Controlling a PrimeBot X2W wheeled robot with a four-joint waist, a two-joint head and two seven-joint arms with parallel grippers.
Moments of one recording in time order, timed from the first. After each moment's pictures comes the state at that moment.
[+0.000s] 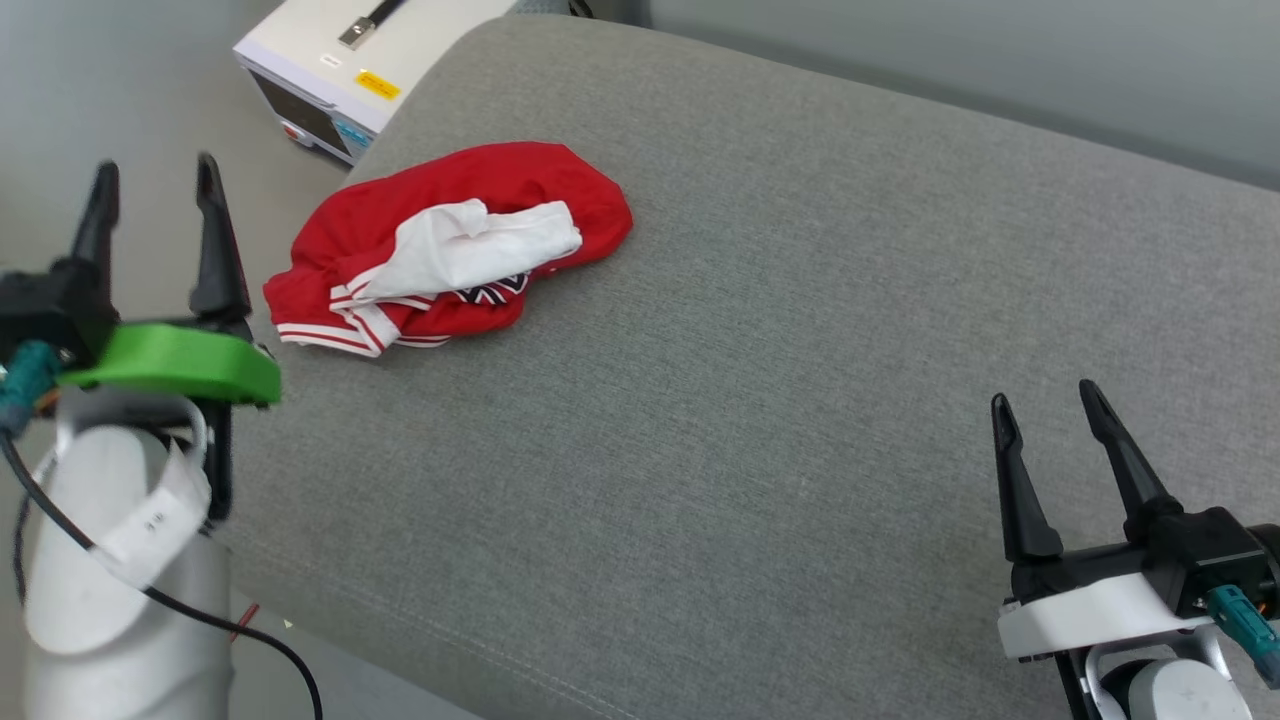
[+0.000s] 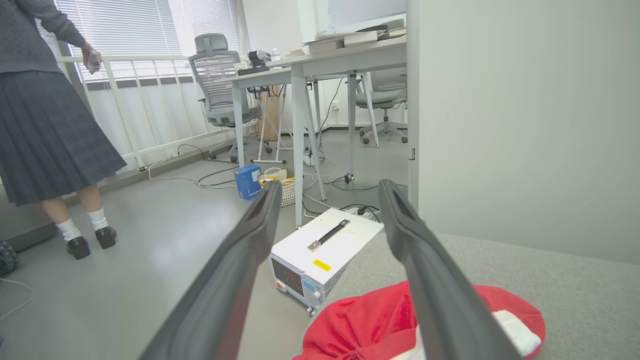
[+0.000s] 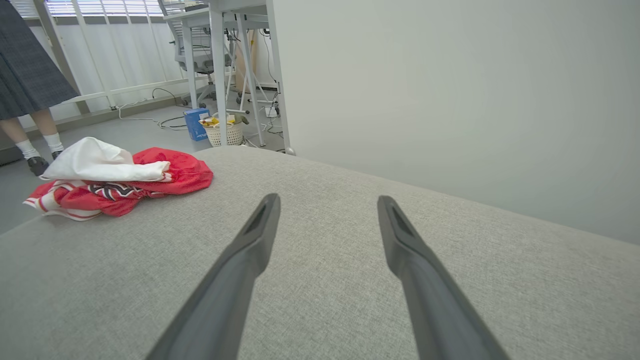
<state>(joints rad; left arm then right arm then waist) -0.47 0.20 0.16 0.28 -0.13 -0.10 -0.26 0.00 -0.05 0.00 -0.07 0.03 0.13 -0.26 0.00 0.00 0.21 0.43</state>
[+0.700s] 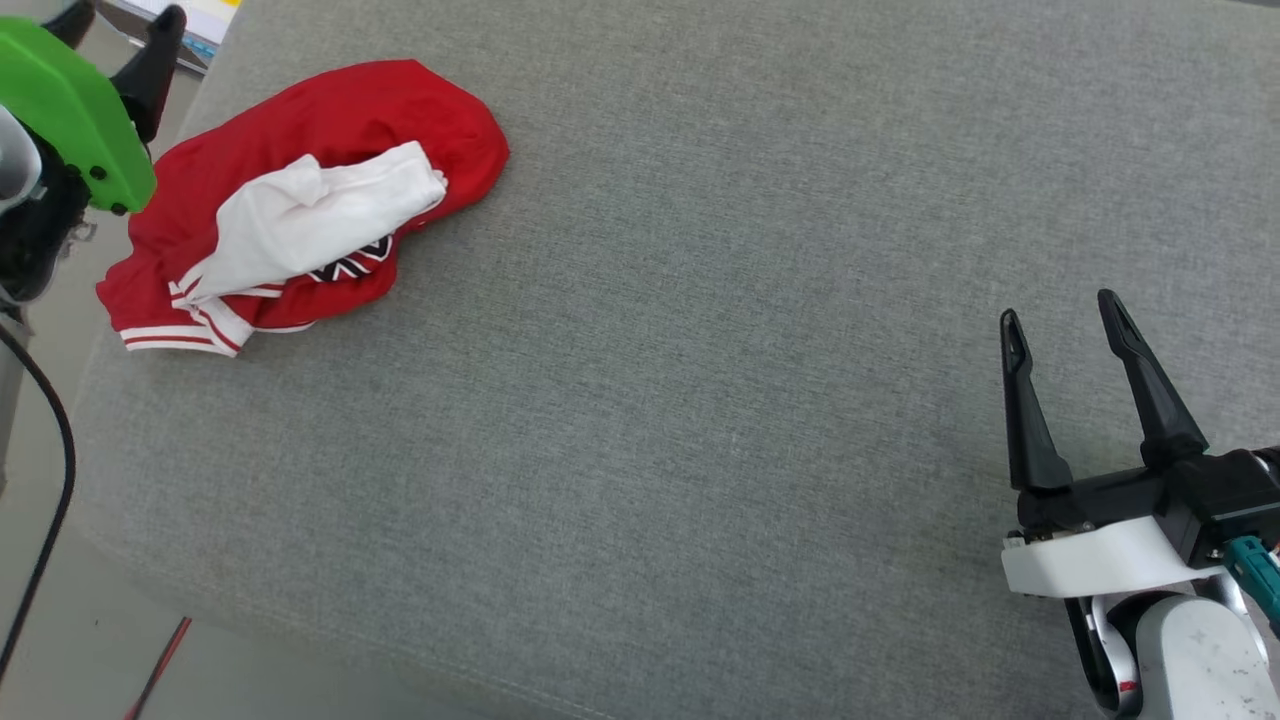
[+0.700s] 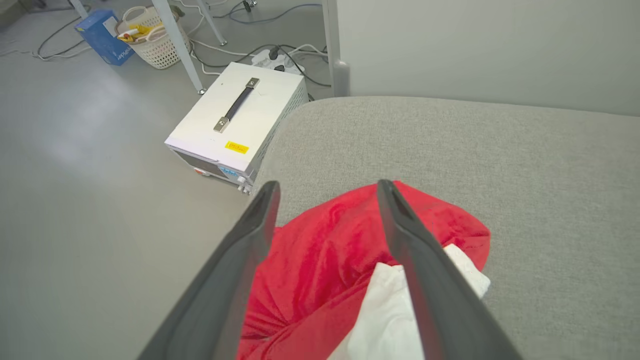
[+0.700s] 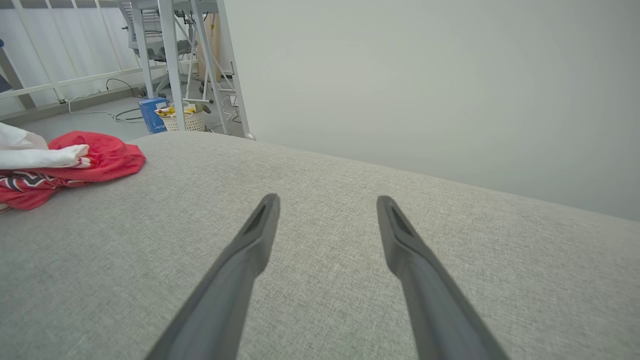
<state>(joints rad) -0.99 0.63 -0.41 0.59 -0.76 -0.13 0.28 -0.09 -0.05 0.01 -0.14 -0.03 0.13 -0.26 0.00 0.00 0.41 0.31</state>
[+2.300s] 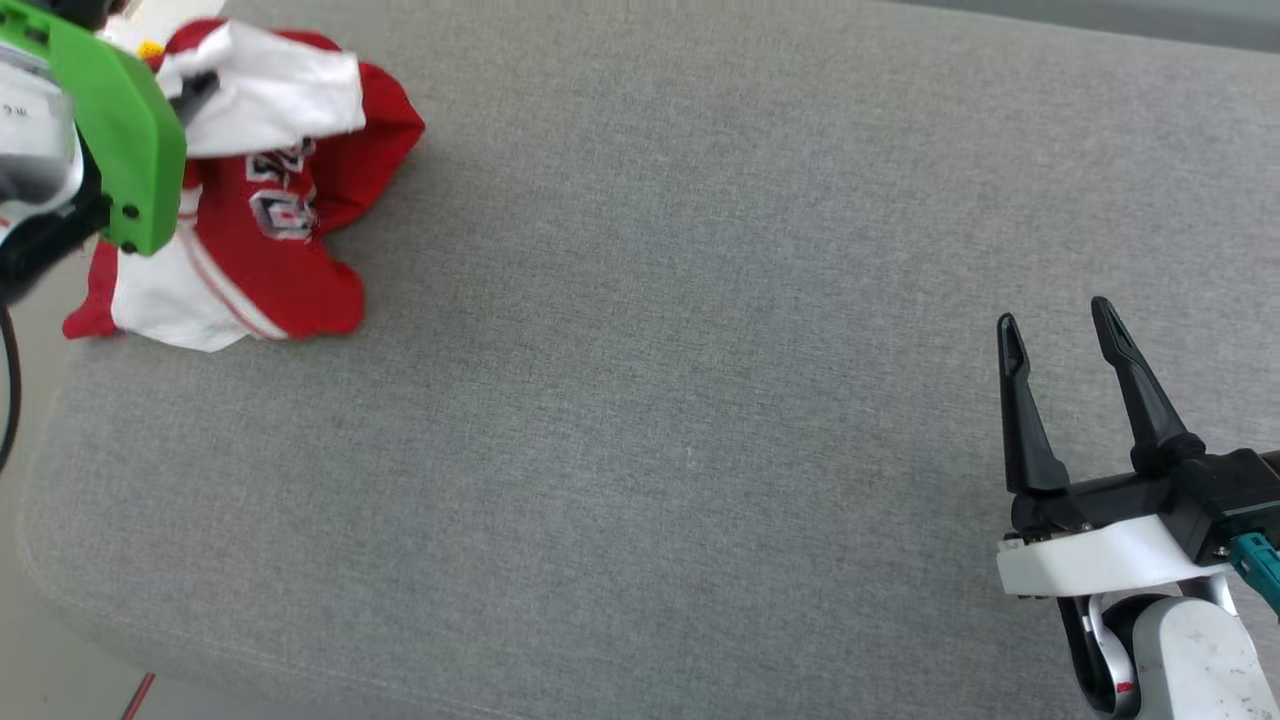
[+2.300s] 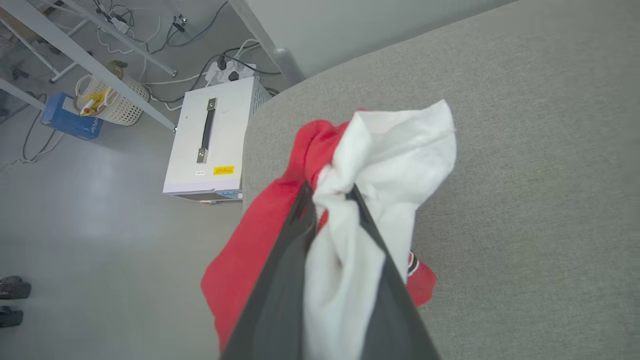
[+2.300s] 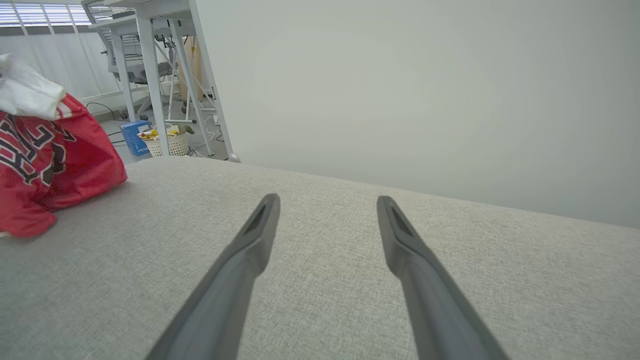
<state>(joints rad) -1.20 0.84 -1.02 0.46 -0.96 -0.13 0.38 -0.10 -0.05 0.02 -0.11 0.04 0.13 -0.26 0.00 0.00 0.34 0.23</state>
